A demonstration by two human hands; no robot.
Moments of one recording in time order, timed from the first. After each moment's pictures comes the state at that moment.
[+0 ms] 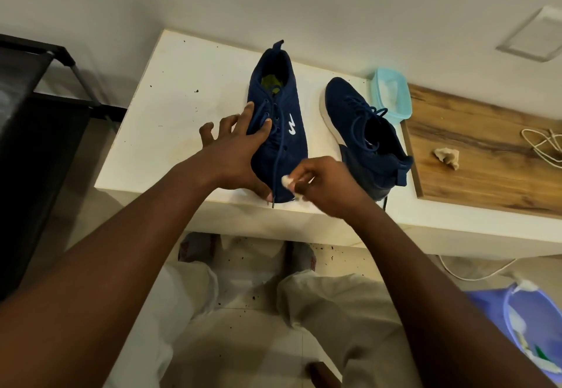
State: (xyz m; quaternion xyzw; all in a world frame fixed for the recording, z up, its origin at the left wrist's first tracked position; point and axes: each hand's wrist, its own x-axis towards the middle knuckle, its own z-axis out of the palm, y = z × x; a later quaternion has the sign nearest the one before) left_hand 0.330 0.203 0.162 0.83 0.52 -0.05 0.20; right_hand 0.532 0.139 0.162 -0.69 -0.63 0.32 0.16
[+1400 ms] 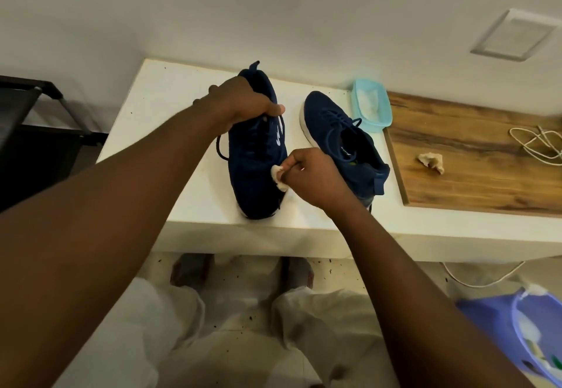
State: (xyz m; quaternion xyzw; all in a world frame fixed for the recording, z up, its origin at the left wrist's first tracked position) left_hand 0.395 0.295 0.213 0.62 0.65 0.16 0.41; right_hand 0.545 0.164 0.179 -0.71 -0.59 0.31 0.23
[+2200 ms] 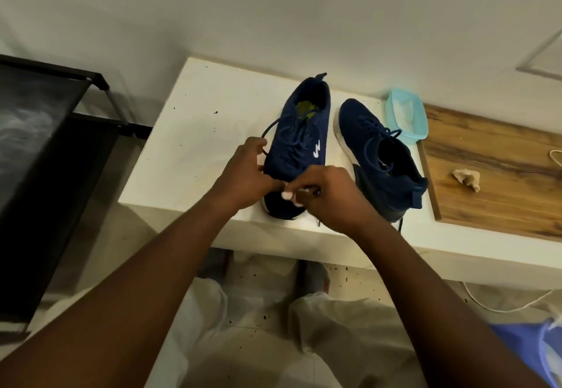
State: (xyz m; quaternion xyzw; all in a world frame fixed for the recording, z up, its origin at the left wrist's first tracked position) left_hand 0.337 0.192 0.152 0.59 0.58 0.26 0.50; right_hand 0.517 0.147 0.185 -0.57 -0.76 0.26 0.17
